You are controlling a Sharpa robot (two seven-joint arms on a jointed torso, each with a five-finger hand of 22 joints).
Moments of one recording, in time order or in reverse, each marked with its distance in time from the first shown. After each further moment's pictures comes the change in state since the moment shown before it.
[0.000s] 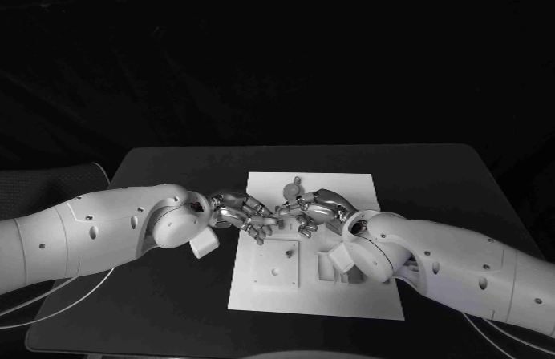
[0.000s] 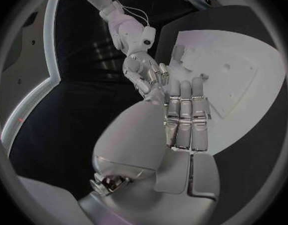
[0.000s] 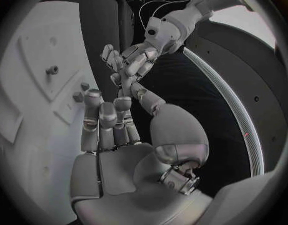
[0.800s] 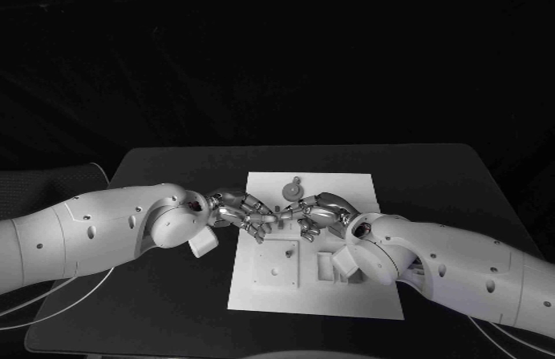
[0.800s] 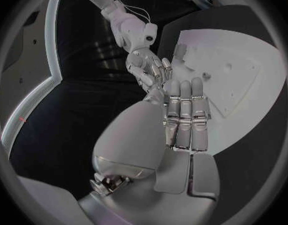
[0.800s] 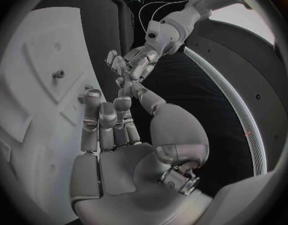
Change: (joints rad) left arm 0.001 -0.005 0.001 0.001 0.008 0.000 0.014; left_hand -0.003 -0.001 -0.003 0.003 0.004 -0.003 -0.003 0.000 -0.006 -0.006 -0.001 0.004 0.000 0.000 0.000 0.000 -0.001 0.005 0.005 0.002 0.000 -0.001; right arm -0.001 -0.027 -0.006 0.029 0.014 0.007 -0.015; right_hand 0.005 -0.005 -0.006 0.000 0.000 0.000 0.000 -0.001 0.000 0.000 0.000 0.000 0.000 -0.003 0.002 0.000 0.000 0.000 0.000 0.000 0.000 0.000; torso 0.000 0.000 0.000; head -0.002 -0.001
